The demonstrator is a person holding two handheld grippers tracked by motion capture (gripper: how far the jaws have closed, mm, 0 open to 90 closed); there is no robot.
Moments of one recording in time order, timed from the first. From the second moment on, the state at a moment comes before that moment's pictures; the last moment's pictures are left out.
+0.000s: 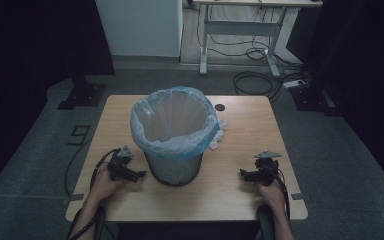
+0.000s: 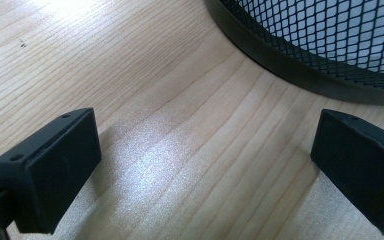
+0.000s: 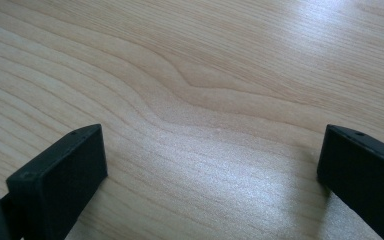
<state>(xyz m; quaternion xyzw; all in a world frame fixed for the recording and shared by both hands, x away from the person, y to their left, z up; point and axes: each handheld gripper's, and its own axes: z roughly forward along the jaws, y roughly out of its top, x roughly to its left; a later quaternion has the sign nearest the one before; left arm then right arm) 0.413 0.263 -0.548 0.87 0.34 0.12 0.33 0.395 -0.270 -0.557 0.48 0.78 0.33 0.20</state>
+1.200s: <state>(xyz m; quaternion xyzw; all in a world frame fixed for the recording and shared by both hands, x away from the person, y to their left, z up) 0.414 0.259 -0.548 0.87 0.35 0.13 0.33 0.398 -0.262 -0.549 0.46 0.80 0.33 0.19</state>
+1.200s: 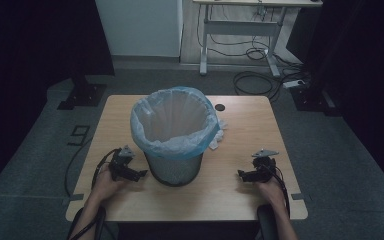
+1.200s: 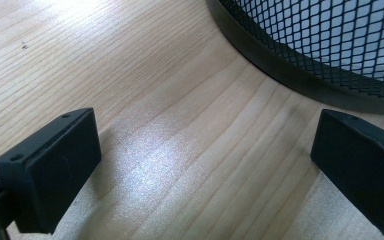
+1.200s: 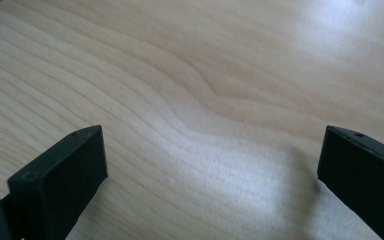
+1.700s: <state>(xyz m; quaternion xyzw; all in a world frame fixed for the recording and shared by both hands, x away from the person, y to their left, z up) 0.414 0.258 -0.548 0.87 0.35 0.13 0.33 0.423 -0.250 -0.521 0.43 0.82 0.33 0.19</state>
